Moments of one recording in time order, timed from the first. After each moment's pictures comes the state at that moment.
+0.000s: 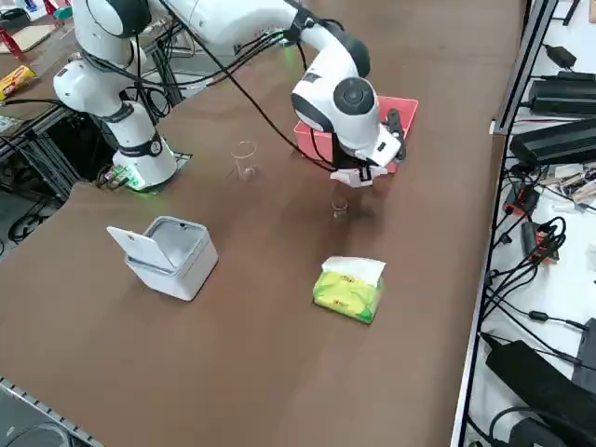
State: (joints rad) arm -0.09 0.64 0.11 -1.61 0.51 2.12 -0.74
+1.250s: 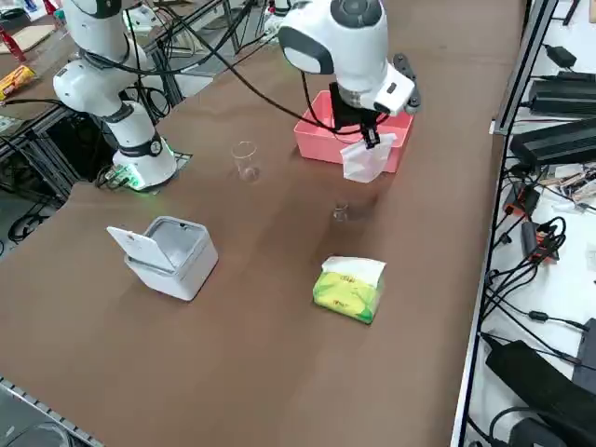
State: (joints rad) arm -0.11 0.51 0.07 -1.46 0.37 1.88 -0.70
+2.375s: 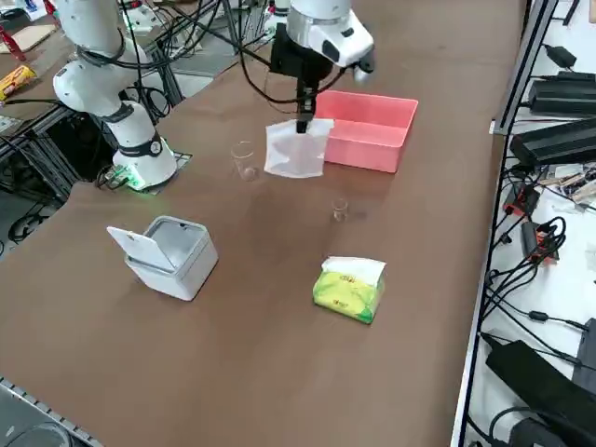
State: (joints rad) arm -0.11 0.36 -0.03 -1.35 0.05 1.42 -0.53
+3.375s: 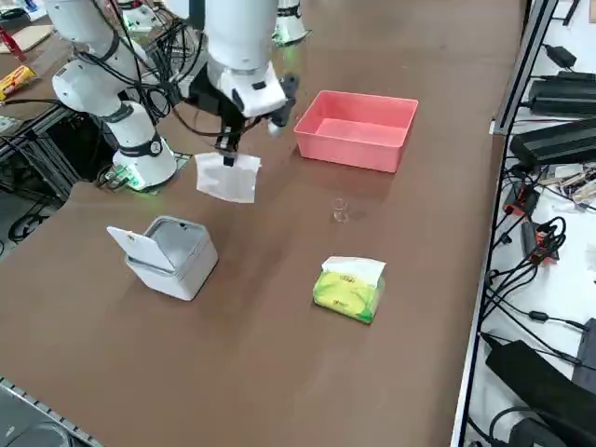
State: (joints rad) arm -0.17 0.15 -0.16 -1.74 -0.05 1.53 -0.53
